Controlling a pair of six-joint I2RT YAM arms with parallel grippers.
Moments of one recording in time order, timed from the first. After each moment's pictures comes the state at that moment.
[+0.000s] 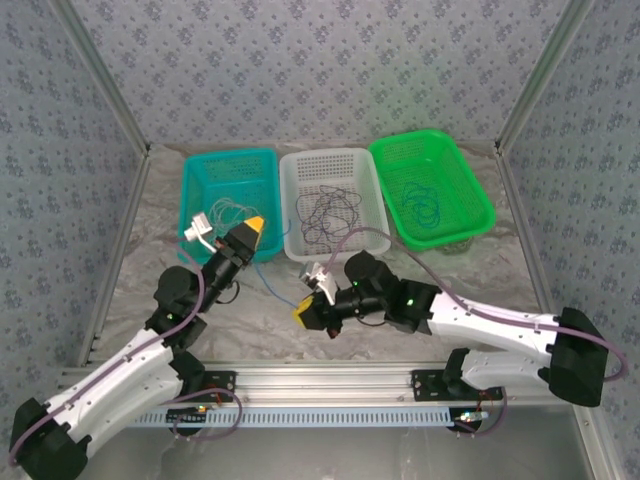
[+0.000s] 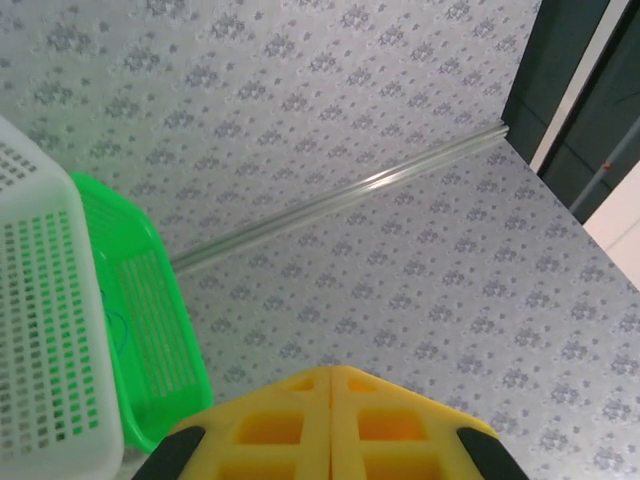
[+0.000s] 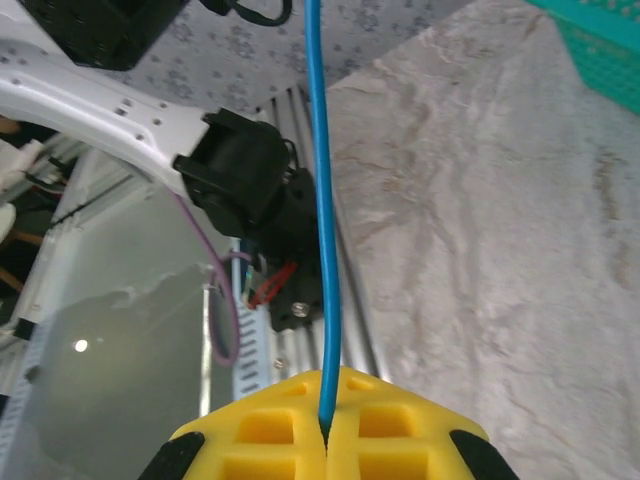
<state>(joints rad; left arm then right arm) -0.67 0.65 0.39 0.54 -0.02 -1.24 1.10 1.16 0.74 -0.01 -0.50 0.31</state>
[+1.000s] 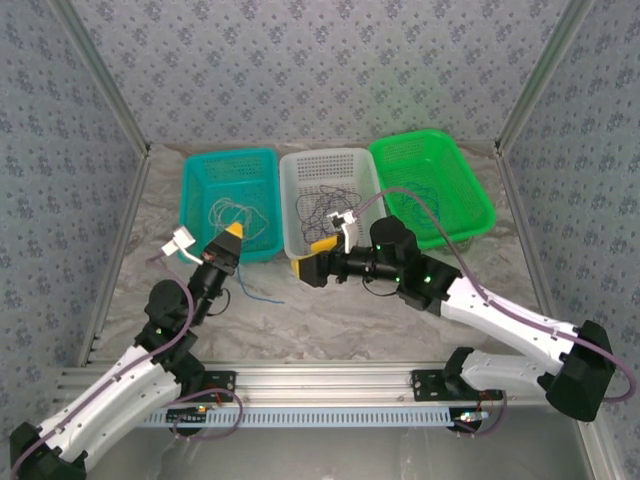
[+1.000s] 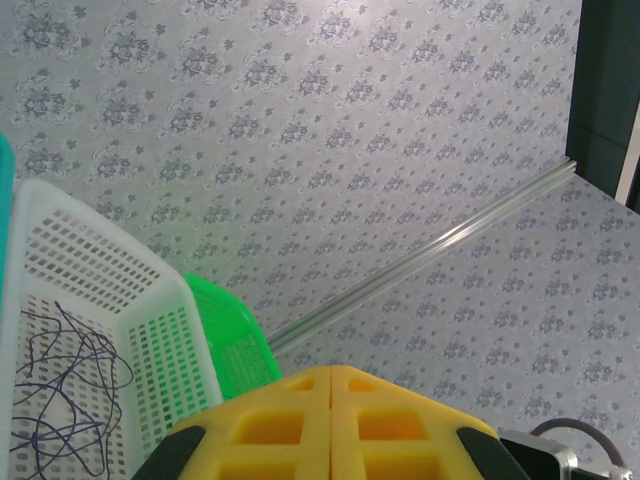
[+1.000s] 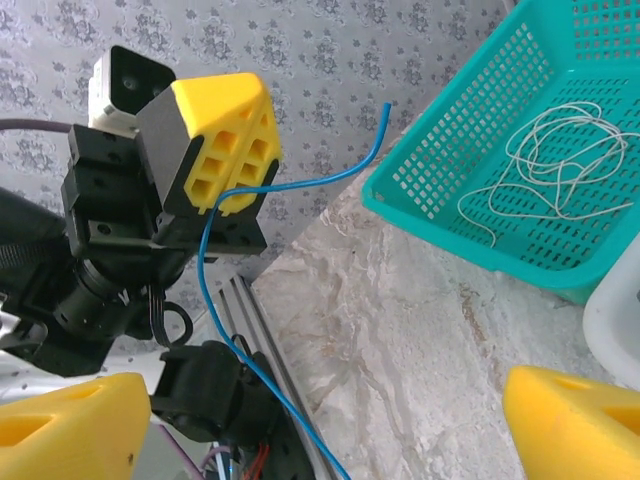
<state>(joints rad) -0.68 0.51 0.33 0.41 -0.20 -1.03 0.90 1.12 0.88 0.00 -0.36 0.57</state>
